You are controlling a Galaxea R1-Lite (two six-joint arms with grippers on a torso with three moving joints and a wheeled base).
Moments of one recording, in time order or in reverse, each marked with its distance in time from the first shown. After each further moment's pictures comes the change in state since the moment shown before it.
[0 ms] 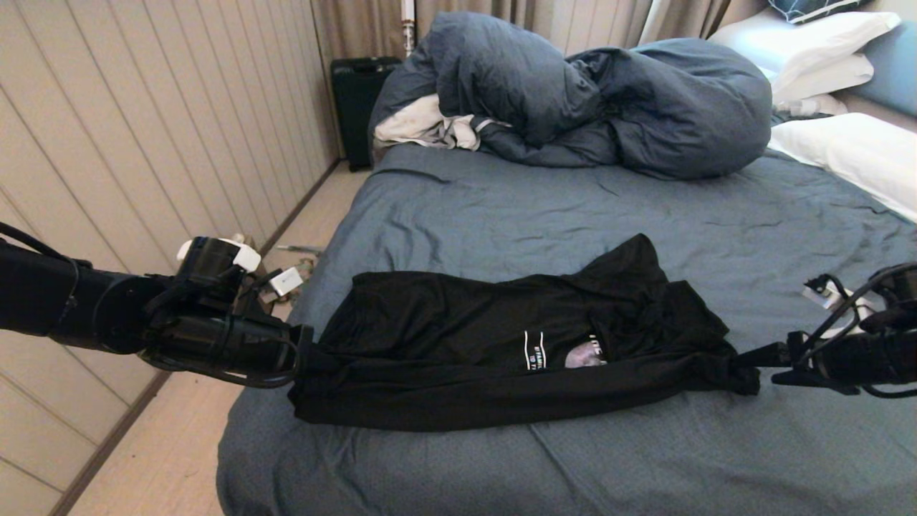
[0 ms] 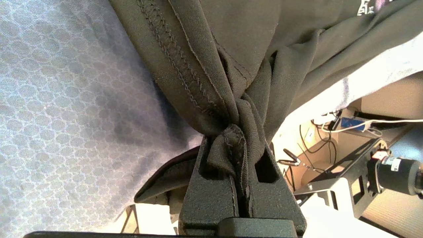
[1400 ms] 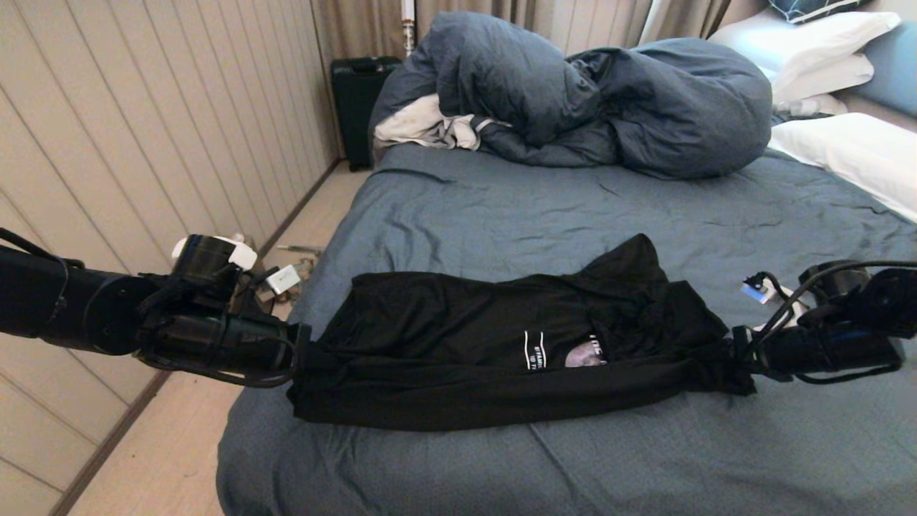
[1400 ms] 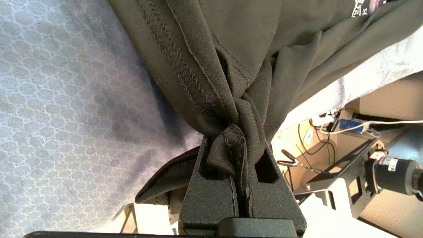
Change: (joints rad) left arm 0.000 -0.017 0.008 -0.004 -0.004 -0.006; right arm 0.134 0.122 -0.077 -0.026 0.065 0.006
